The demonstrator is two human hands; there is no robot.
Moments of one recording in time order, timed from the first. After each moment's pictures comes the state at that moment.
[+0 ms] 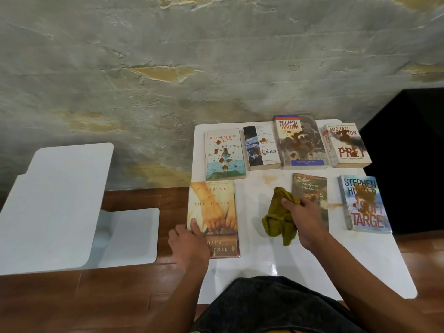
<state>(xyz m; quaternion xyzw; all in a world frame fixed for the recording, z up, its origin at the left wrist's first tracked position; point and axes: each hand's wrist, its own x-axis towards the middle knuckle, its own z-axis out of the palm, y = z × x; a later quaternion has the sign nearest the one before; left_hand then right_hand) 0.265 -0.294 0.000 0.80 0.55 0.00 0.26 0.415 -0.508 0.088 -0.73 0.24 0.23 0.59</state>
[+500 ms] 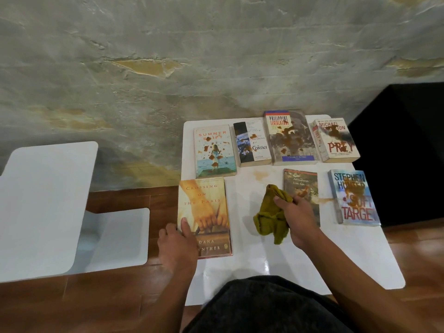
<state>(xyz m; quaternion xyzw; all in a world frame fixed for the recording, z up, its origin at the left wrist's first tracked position) 0.260 -0.288 -0.004 0.82 0.52 -0.01 0.25 0.409 -0.510 0.089 -0.71 0.25 0.23 0.61</state>
